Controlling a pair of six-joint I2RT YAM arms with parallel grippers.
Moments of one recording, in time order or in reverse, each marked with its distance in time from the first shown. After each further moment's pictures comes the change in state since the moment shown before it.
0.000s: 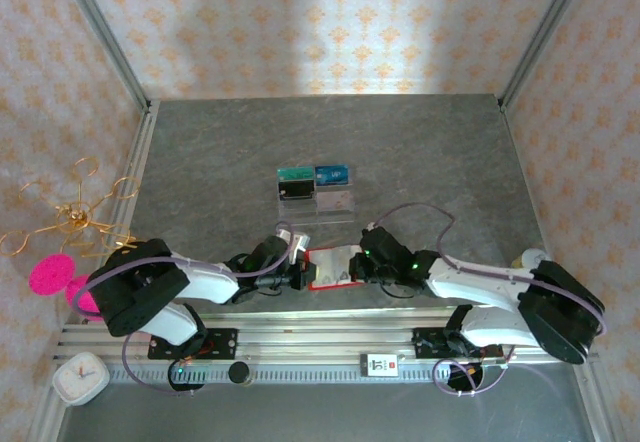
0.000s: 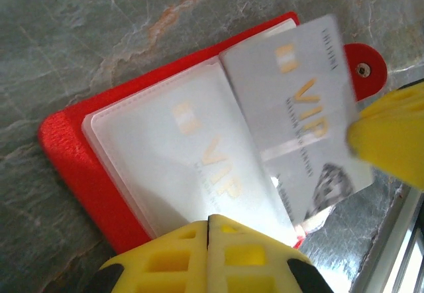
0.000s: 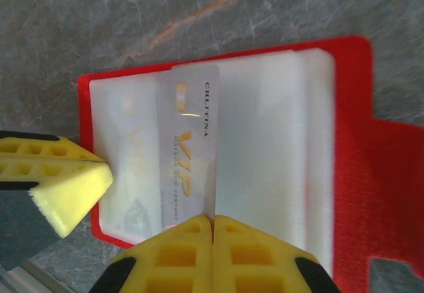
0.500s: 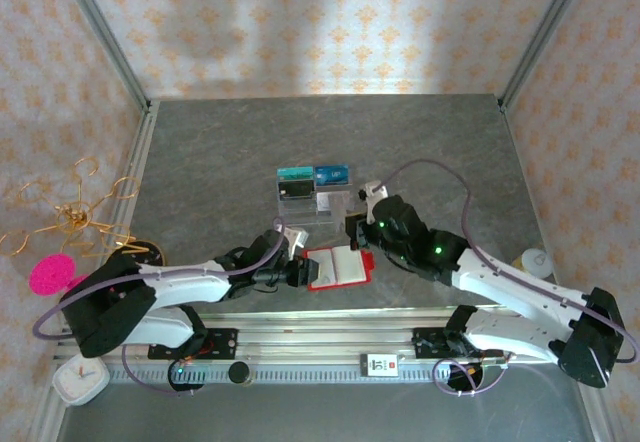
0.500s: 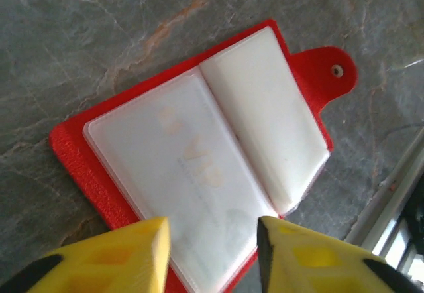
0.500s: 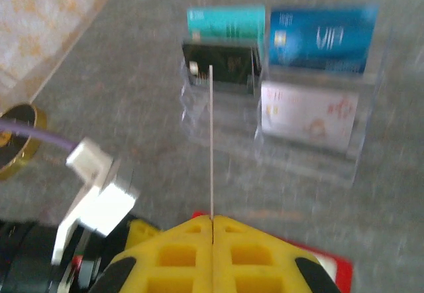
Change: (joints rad) left arm 0.002 -0.187 0.076 -0.299 -0.010 0.020; right arm -0.043 -0.139 0.311 -0.098 0.129 -0.420
